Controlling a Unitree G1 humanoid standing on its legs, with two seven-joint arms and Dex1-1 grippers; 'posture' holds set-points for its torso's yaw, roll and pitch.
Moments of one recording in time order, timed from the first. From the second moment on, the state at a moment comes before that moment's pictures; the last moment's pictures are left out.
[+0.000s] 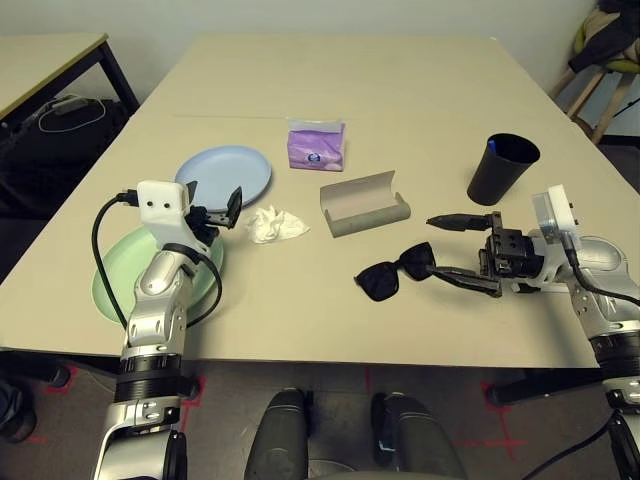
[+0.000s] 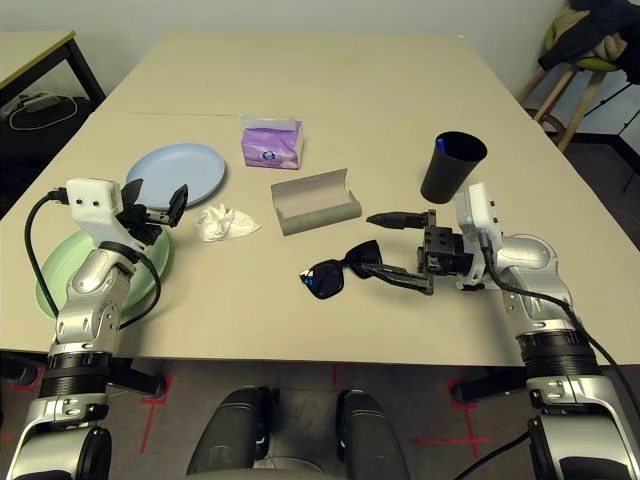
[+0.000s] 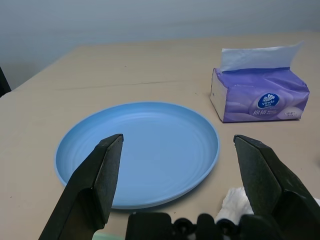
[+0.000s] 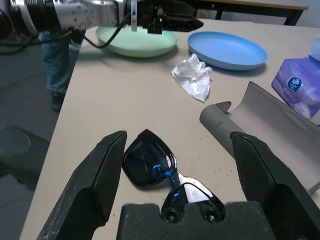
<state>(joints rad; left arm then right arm) -0.33 0.36 0.22 0.17 -0.23 0.04 -0.29 -0.41 -0.60 -0.04 0.28 0.41 -0.10 1.44</state>
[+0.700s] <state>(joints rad) -0.28 0.60 0.26 0.04 -0.32 0.37 -0.48 -0.42 -0.59 -0.01 0.25 0.38 -0.09 1.42</state>
